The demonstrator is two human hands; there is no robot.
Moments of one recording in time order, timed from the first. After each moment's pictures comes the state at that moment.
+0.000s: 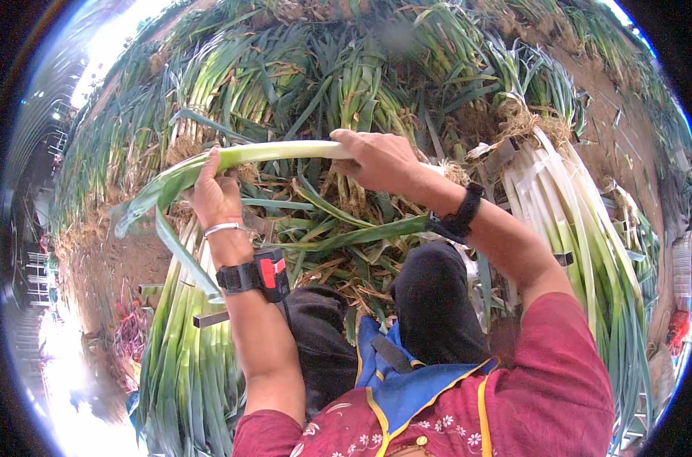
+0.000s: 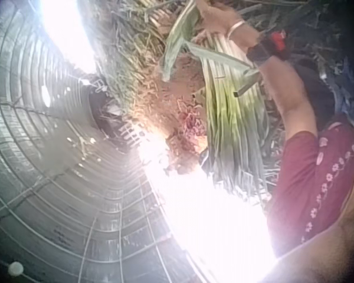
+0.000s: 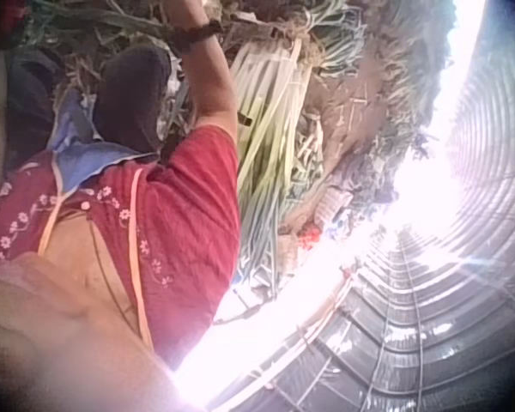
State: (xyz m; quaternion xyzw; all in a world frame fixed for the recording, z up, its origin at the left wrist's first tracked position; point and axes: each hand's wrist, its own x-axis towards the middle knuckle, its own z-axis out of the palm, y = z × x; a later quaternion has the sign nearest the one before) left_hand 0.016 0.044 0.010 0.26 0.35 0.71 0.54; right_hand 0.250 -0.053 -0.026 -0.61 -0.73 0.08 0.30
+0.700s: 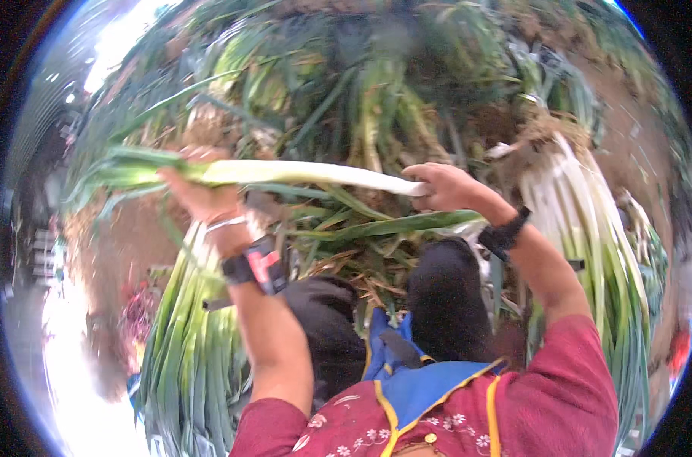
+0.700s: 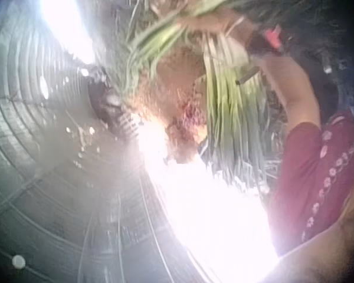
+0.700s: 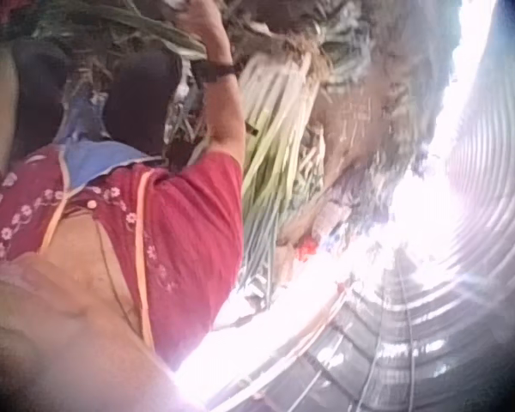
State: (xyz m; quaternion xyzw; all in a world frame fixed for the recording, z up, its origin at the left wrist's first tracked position) left_hand -0.045 0.048 0.010 0.22 0.02 0.71 0.67; right_hand 0.294 -0.092 -0.088 -0.56 -0.75 0.28 0.20
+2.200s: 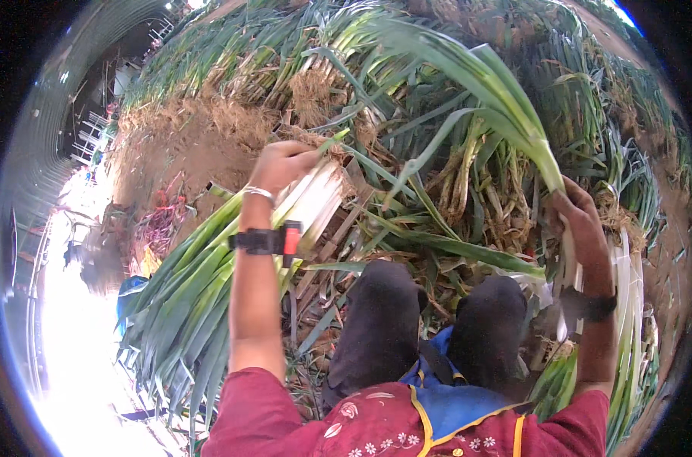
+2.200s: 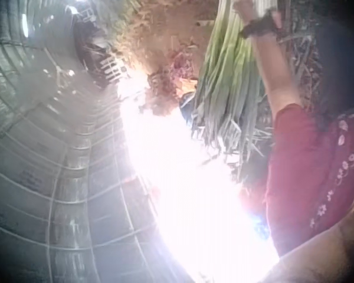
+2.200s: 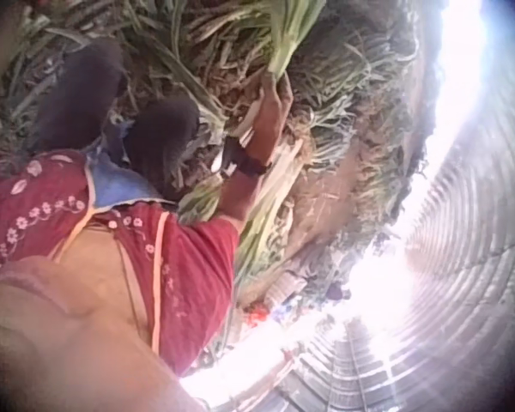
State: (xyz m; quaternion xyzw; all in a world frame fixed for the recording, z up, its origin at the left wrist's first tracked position) left_hand -0.166 0.037 0.006 0.70 0.57 0.28 0.32; right_hand 0.303 -0.118 0.023 -0.59 -0.45 0.47 0.47
